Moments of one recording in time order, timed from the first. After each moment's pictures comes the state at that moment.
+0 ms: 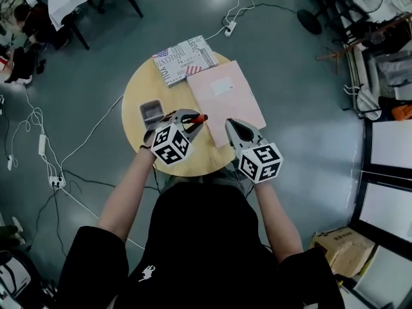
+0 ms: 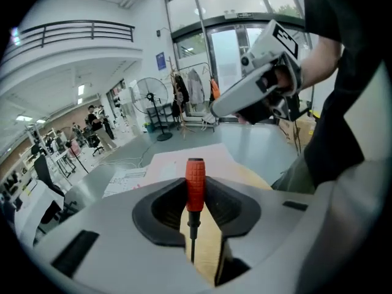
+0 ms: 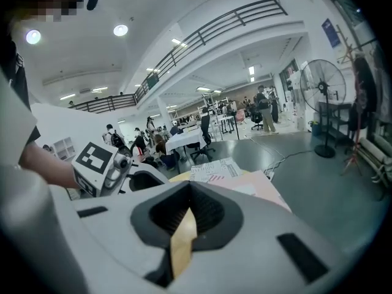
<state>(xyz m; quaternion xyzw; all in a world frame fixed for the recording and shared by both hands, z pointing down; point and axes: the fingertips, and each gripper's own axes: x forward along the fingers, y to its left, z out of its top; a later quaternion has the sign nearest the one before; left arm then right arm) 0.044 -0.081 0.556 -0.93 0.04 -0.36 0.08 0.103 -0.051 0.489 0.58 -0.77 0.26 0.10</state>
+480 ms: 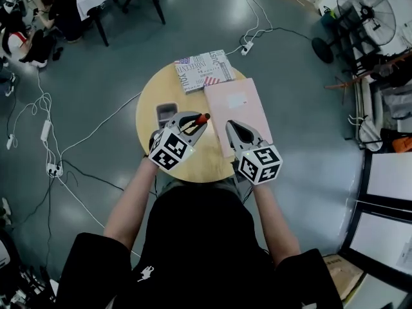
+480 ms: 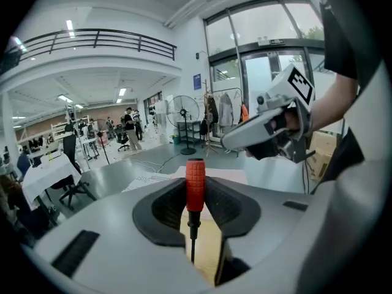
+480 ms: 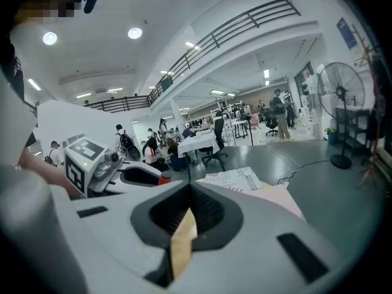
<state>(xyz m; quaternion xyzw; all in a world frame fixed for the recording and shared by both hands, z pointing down) 0.000 -0.105 0.498 -0.95 0.17 -0.25 -0.01 0.061 -0.080 0.466 0.54 -0.81 0.23 0.09</state>
